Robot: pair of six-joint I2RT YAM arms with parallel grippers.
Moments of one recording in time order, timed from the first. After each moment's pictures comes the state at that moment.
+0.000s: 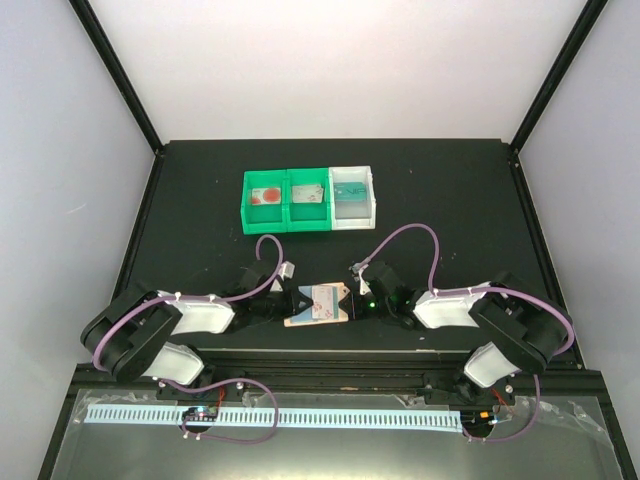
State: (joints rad) left arm -0.65 1.40 0.31 0.36 0.42 -0.97; right arm 0.84 1.53 0.46 0.25 -0.24 0.69
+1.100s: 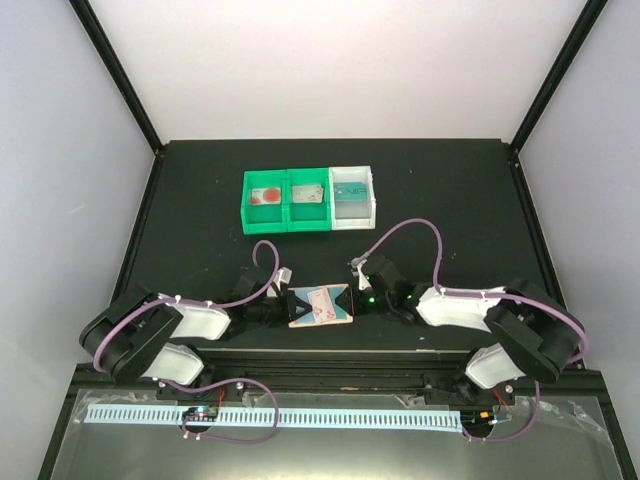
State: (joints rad) left arm -0.64 1.39 0.23 0.47 0.49 -1.00; right arm 0.84 1.44 0.51 0.14 -0.27 0.69
